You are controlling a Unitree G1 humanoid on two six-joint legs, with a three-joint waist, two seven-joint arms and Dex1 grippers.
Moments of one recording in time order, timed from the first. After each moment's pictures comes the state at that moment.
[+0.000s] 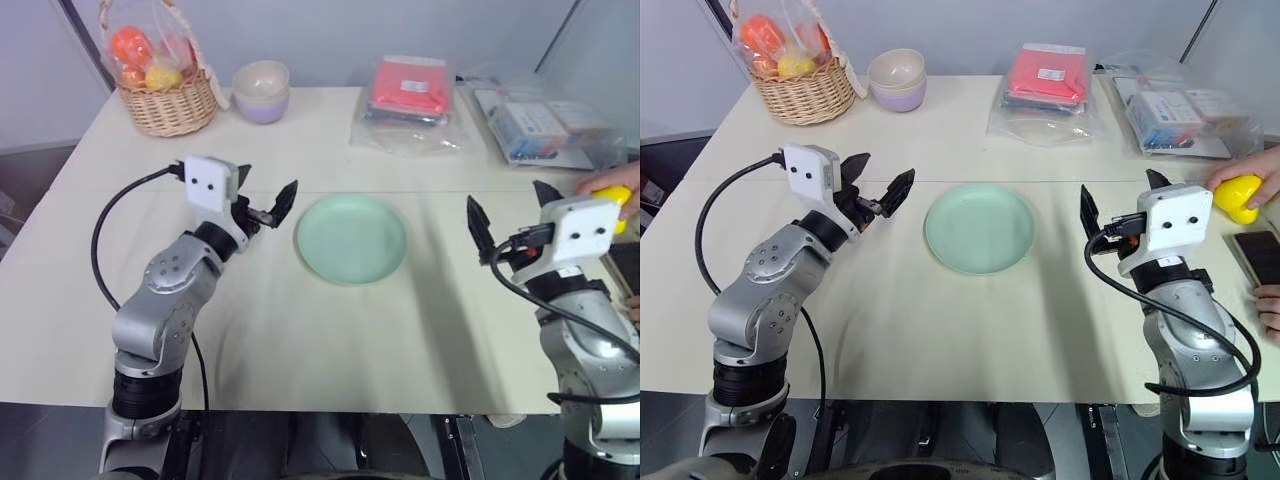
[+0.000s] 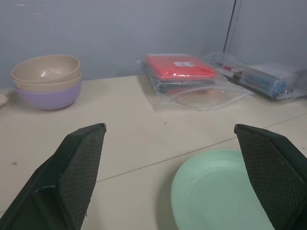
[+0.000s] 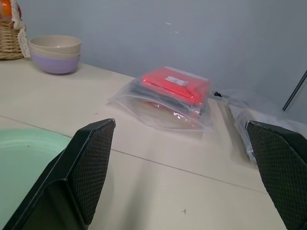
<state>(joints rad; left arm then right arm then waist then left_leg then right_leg) -0.38 0.31 0.06 -0.48 -0.45 0.65 -0.21 -0.02 -0.46 -0.33 -0.72 0.29 0.52 0.17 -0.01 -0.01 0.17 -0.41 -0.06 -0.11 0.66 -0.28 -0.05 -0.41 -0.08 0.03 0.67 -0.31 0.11</state>
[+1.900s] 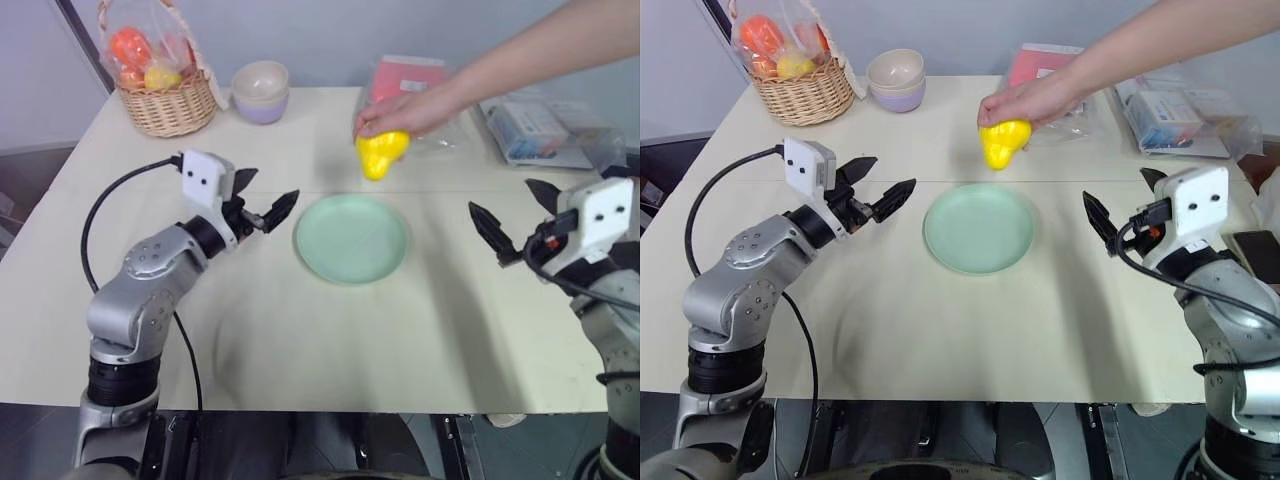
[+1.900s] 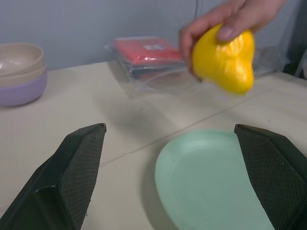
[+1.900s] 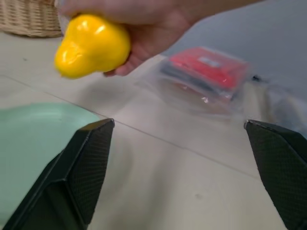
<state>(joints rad) -0.45 0.41 0.10 -0.42 -0.54 0.71 -0.38 -0.15 -0.64 -0.45 -0.65 0.55 0.79 0.36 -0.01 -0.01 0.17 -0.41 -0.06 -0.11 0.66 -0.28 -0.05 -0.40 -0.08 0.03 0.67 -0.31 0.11</state>
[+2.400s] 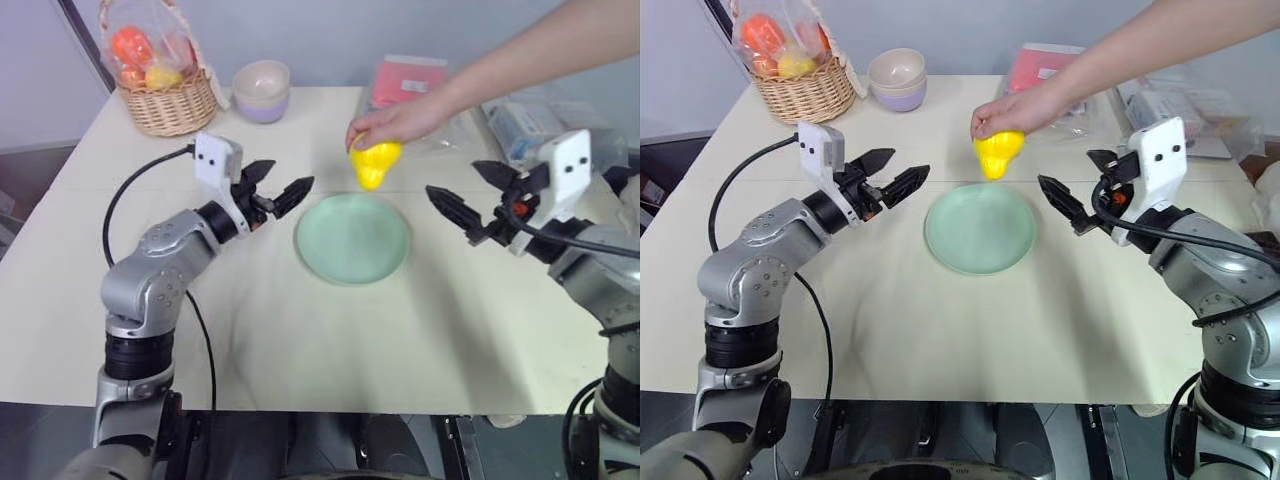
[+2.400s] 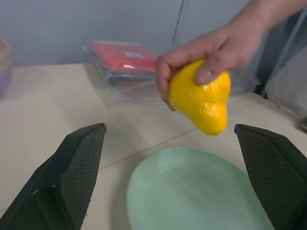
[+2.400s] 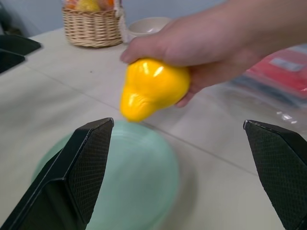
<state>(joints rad) -0.56 0.35 0.11 -0.28 -0.64 0.77 -0.41 -0.39 -0.64 -0.36 -0.62 0.78 1.04 0.30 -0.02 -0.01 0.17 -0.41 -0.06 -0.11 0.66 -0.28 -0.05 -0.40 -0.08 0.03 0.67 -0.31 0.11</state>
